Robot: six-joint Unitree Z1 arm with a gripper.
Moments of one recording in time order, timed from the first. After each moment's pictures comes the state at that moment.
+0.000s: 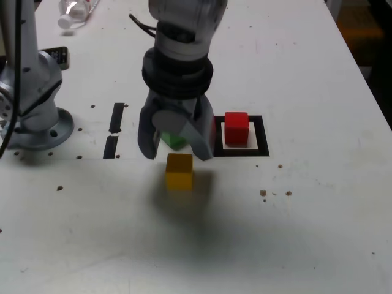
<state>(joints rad) -0.42 1.84 -1.26 1.18 -0.06 -0.27</state>
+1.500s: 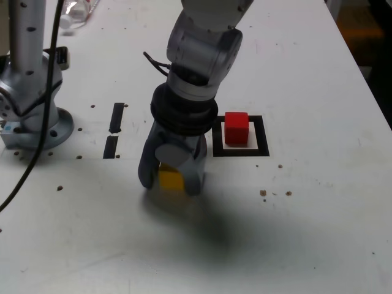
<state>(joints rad) -0.43 1.96 -1.20 1.06 -0.14 -0.23</state>
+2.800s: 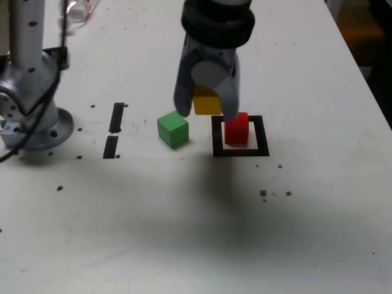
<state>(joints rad) -0.27 1.92 -1.62 1.47 0.02 -0.16</state>
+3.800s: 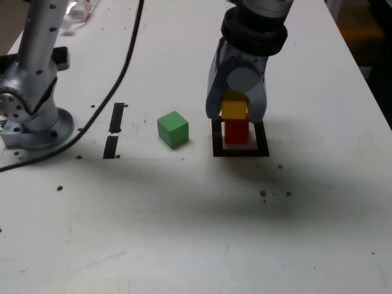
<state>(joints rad) -0.13 2.09 -1.73 1.45 -0.02 -0.03</state>
